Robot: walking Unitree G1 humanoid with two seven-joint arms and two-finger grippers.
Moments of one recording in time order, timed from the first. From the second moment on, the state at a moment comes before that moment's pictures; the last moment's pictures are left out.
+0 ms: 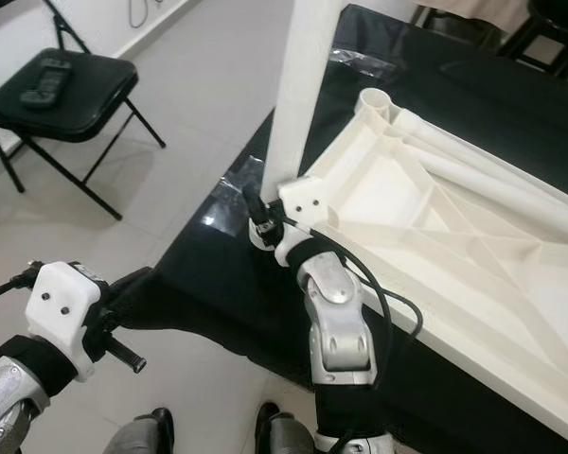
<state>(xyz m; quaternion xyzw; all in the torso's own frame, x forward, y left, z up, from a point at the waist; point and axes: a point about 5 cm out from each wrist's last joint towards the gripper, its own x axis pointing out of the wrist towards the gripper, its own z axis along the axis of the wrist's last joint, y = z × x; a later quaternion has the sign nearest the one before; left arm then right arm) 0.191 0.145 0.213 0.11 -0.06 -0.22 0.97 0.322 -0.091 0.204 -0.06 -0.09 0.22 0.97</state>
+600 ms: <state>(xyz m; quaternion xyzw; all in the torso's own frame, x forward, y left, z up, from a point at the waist) 0.195 0.147 0.212 0.11 -0.06 -0.20 0.97 0.347 -0.108 0.246 -0.08 -0.09 0.54 0.83</state>
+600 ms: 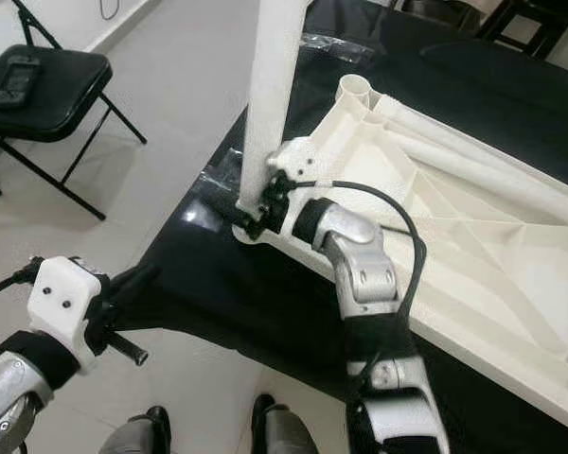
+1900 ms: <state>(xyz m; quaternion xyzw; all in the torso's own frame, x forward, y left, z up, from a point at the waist) 0.194 0.147 0.210 0.11 -0.06 -0.20 0.97 0.383 -0.147 0.262 -0.06 -0.06 0.61 0.79</state>
